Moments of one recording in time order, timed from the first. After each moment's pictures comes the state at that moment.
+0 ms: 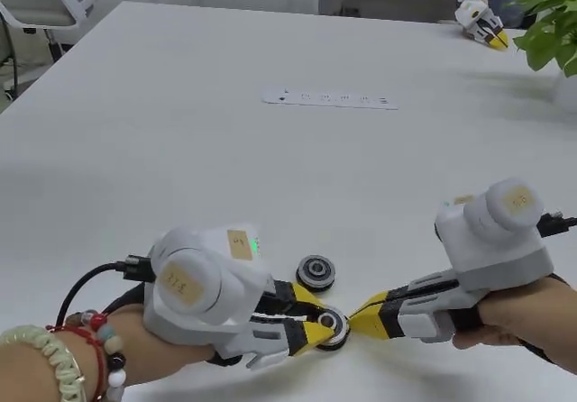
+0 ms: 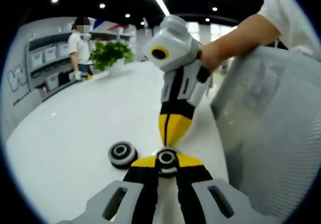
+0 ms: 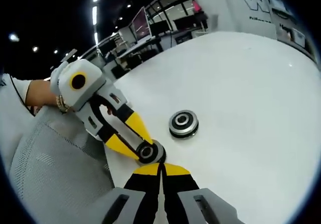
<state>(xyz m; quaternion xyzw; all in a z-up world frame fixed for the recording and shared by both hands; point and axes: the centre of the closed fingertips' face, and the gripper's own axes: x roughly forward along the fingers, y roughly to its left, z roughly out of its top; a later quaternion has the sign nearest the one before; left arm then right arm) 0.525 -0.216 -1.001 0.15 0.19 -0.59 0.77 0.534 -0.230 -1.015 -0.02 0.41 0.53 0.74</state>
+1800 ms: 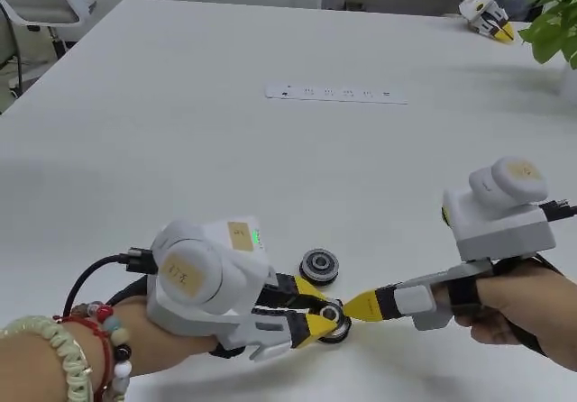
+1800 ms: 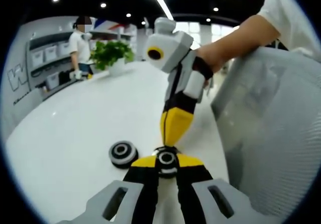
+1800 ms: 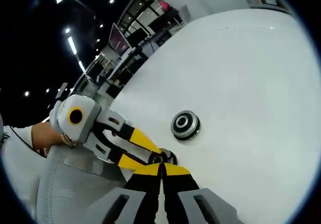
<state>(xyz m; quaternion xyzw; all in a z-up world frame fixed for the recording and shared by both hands) 0.525 -0.216 -1.001 0.16 0.19 -0.59 0.77 0.525 -0.216 -1.000 0.11 0.47 0.48 0.73</state>
